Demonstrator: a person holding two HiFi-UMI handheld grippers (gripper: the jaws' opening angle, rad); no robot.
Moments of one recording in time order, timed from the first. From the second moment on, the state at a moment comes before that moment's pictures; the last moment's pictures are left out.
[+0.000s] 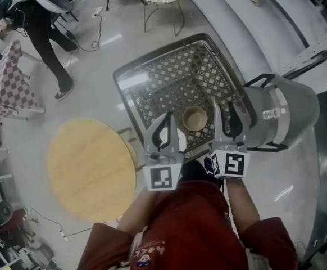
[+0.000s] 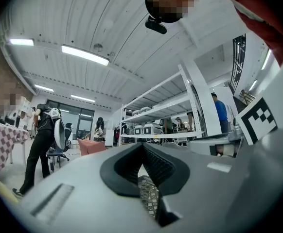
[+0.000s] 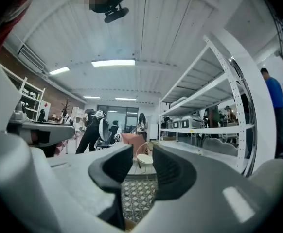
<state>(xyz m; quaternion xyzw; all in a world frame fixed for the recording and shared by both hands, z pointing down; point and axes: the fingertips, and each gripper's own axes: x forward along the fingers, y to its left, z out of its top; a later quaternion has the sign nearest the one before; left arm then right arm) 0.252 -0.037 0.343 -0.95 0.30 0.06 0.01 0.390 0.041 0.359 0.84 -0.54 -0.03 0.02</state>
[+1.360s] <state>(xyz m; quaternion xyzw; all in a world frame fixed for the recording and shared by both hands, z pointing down) -0.120 -0.067 0.329 -0.77 0.64 0.05 0.06 0.034 -0.096 0.341 0.57 -0.82 -0.04 0.00</state>
